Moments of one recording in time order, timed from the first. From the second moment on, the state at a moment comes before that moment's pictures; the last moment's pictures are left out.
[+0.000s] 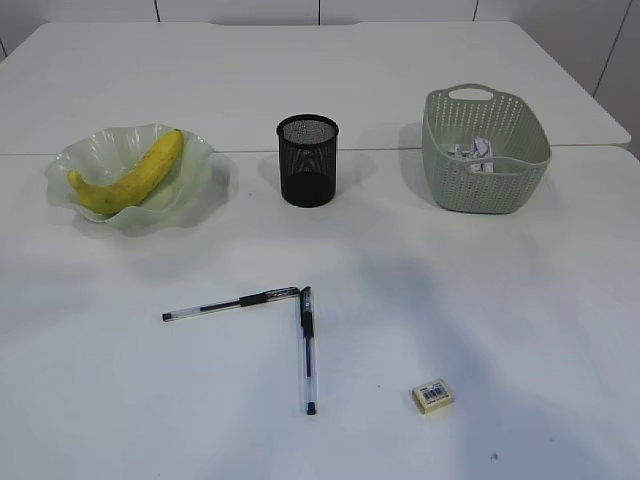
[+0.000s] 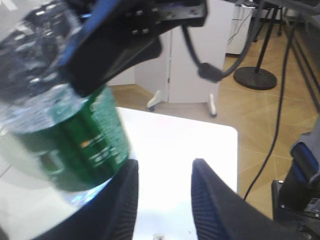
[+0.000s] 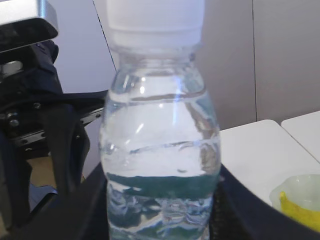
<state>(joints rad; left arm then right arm) -0.43 1.17 -1.35 -1.02 0.95 0.99 0.26 1.66 -1.86 1.33 1.25 -1.10</state>
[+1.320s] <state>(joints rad) -0.17 1.53 -1.35 -0.96 1.09 1.23 0.26 1.66 -1.86 1.33 1.25 -1.14</state>
